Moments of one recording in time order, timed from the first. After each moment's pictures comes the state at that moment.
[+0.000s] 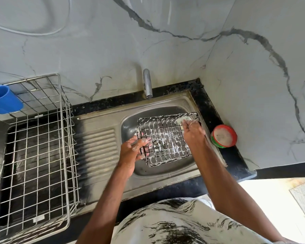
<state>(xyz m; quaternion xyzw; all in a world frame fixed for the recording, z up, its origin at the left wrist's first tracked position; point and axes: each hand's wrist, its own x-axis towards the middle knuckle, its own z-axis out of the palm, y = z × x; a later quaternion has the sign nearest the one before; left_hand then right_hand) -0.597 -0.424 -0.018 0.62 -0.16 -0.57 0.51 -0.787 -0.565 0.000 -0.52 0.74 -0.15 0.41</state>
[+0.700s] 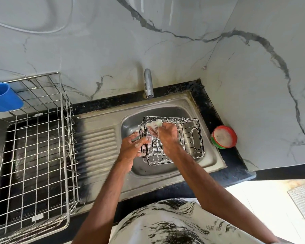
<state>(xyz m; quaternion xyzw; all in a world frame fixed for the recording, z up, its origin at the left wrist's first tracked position) -0.594 -0.437 -0.002 0.68 -0.19 -0.54 0.46 -0.703 -0.525 0.014 -0.39 0.63 -0.27 0.62</state>
